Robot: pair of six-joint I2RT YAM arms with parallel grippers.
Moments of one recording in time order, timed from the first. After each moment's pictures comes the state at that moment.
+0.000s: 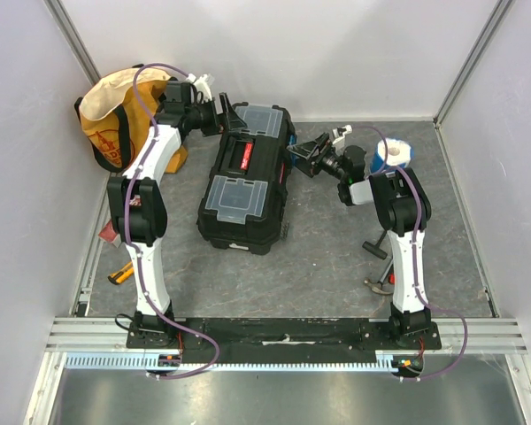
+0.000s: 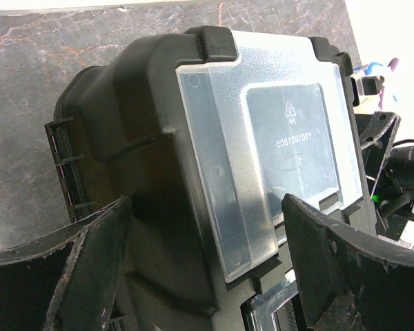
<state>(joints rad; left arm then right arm) -0.12 2.14 1.96 -0.42 0.64 -0.31 0.24 2.32 1.27 1.08 -0.65 1.27</state>
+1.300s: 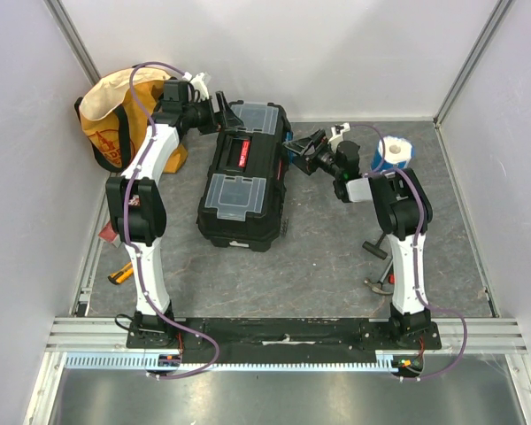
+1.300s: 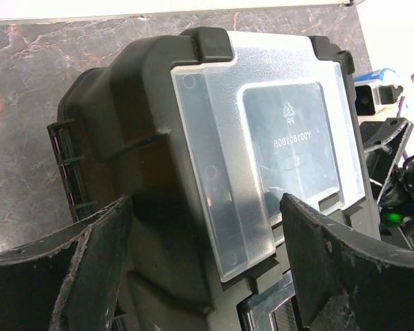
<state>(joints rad) -0.11 2.15 1.97 -0.43 0.60 -0.30 0.28 2.29 1.31 0.94 -0.52 1.22</state>
